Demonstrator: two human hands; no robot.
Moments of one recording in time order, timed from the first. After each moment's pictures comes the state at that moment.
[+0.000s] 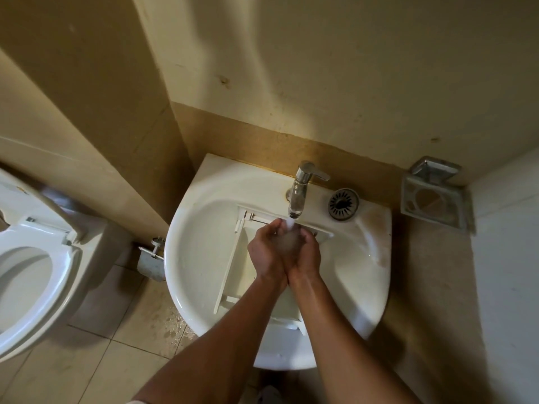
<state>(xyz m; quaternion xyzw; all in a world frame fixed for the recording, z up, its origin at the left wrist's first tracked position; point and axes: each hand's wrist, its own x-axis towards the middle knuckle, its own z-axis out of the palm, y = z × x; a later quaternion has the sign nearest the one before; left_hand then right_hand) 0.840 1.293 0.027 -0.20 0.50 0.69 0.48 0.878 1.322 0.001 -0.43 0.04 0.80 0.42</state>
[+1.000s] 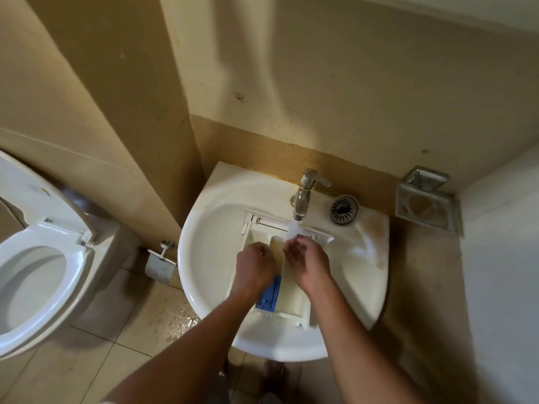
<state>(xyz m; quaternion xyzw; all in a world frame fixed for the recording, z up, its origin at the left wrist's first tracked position) 0.806 1.237 0.039 0.25 0.82 0.34 0.39 0.899 1.311 0.025 -0.58 -0.11 0.74 0.33</state>
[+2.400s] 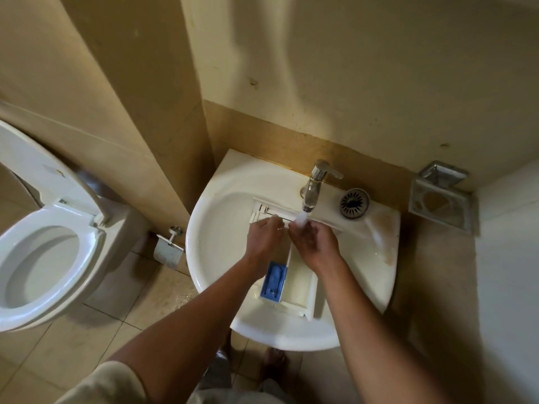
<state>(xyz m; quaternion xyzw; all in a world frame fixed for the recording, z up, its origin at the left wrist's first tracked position) 0.794 1.262 0.040 0.07 0.69 0.52 0.50 0.895 1.338 0.012 -0.50 -0.04 0.80 0.33</state>
